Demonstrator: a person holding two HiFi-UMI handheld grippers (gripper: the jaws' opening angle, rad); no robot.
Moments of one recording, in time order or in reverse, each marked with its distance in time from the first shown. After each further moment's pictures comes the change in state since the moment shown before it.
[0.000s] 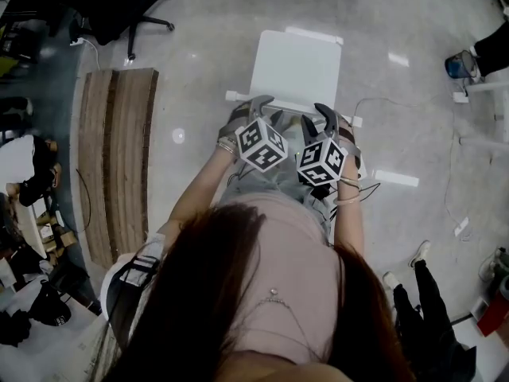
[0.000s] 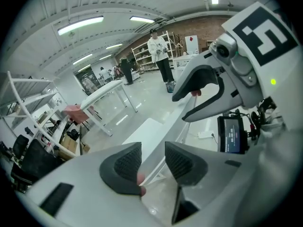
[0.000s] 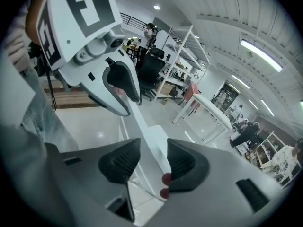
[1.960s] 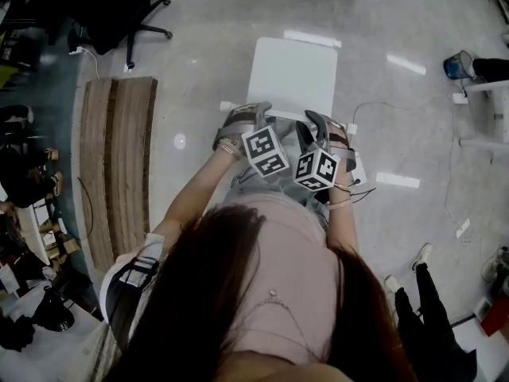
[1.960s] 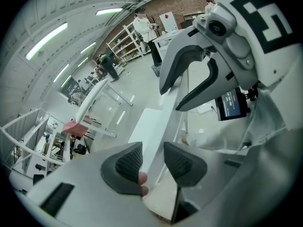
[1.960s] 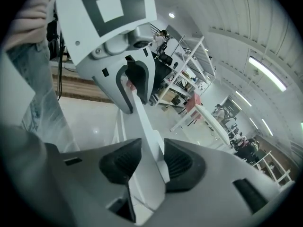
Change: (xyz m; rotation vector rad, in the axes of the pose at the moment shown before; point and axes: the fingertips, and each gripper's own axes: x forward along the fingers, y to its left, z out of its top) left arm 0.026 0.005 -0.006 0.324 0.175 0.026; right arm 0.020 -0.003 -0.003 -0.151 -0.079 -0.033
